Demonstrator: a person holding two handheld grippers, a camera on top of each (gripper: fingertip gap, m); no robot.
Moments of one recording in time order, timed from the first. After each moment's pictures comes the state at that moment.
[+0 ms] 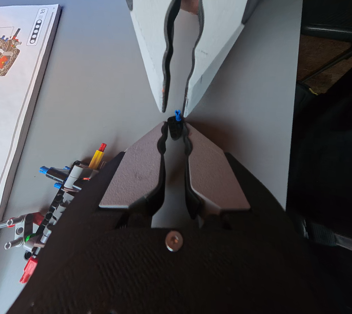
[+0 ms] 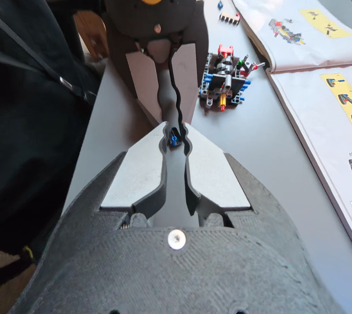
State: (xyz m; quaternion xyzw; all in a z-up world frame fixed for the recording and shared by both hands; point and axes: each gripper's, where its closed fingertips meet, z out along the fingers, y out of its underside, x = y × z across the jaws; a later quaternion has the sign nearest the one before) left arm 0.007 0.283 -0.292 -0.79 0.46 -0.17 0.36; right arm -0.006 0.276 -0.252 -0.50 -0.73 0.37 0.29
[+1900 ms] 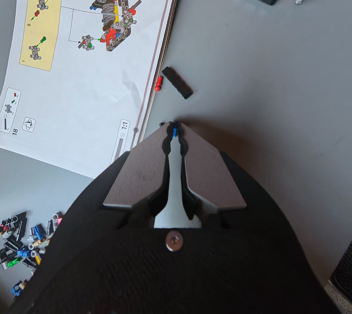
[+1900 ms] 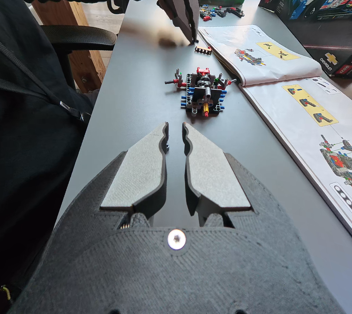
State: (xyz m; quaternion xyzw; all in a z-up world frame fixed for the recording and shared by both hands) left arm -0.297 0.267 -0.289 -0.87 0.39 -0.05 0.30; right arm 0.000 0.288 -0.236 -0.50 -0.66 0.42 0.36
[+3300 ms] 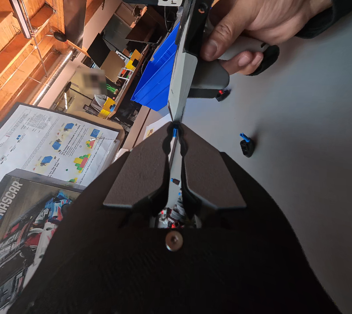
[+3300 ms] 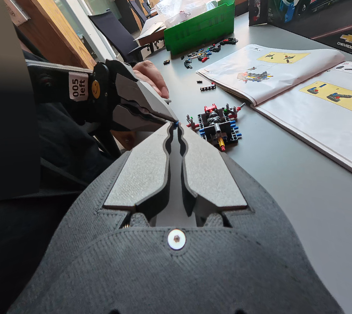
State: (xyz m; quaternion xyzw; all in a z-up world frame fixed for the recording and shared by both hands) left arm -0.015 0.289 -0.185 -0.57 0.51 0.10 0.64; right arm -0.027 0.284 -0.184 -0.57 -0.51 0.57 0.30
